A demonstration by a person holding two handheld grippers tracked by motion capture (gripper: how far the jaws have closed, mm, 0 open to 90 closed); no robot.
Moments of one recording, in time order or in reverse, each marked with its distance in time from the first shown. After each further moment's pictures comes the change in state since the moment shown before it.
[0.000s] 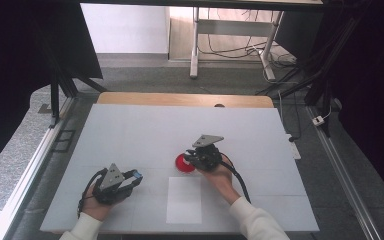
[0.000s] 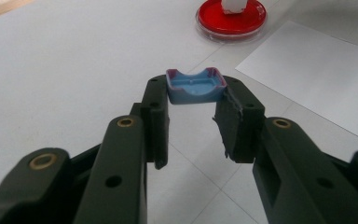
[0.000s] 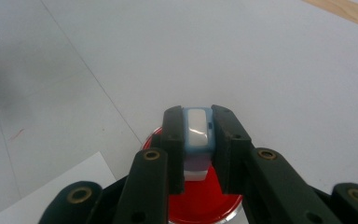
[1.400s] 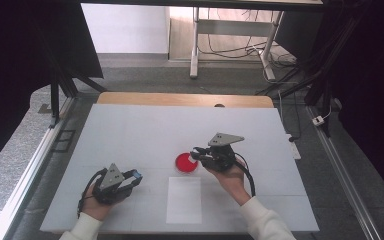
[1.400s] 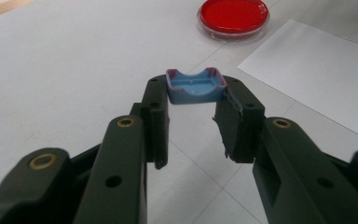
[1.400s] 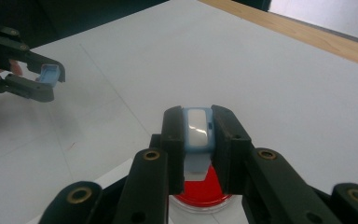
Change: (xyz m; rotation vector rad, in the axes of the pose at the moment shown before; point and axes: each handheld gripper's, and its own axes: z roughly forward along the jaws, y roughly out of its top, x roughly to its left) left arm 0.001 -0.001 0.000 0.002 0.004 -0.001; right arm -0.003 0.002 -0.051 -0.133 0.060 0.051
